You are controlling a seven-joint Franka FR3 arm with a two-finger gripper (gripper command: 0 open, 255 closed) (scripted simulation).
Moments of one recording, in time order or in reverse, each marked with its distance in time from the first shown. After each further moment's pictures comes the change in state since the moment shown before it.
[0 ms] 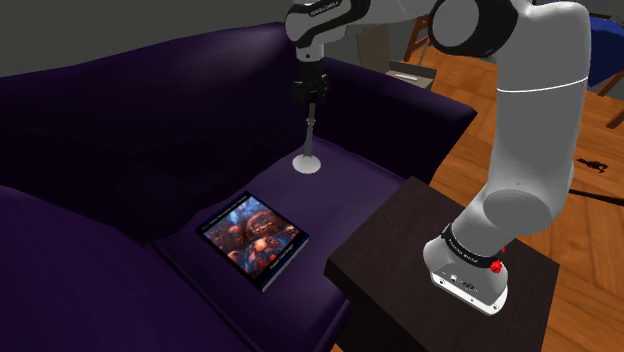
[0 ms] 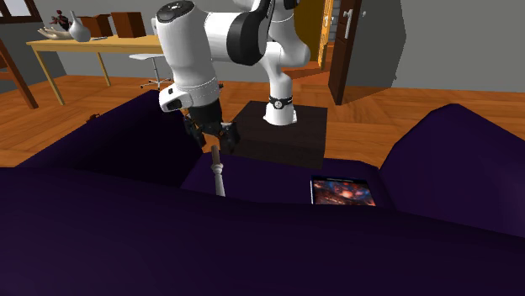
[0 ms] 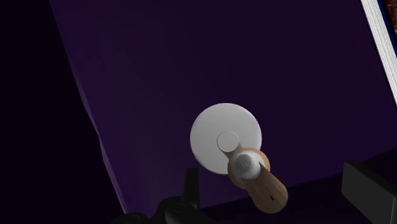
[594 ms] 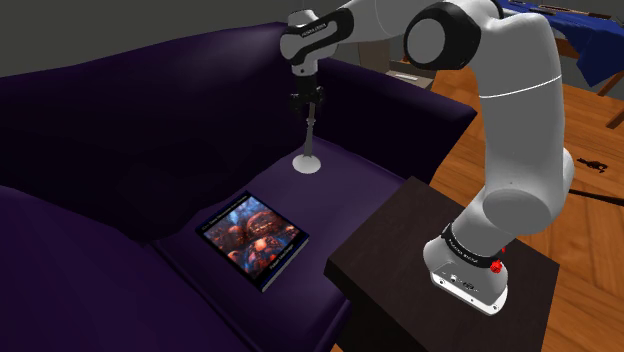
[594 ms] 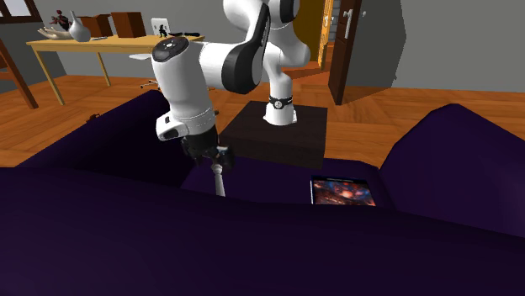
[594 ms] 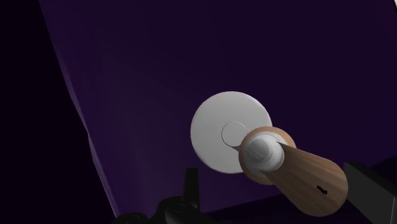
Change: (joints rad) arm -0.008 0.150 0.000 0.101 0.005 0.026 0.005
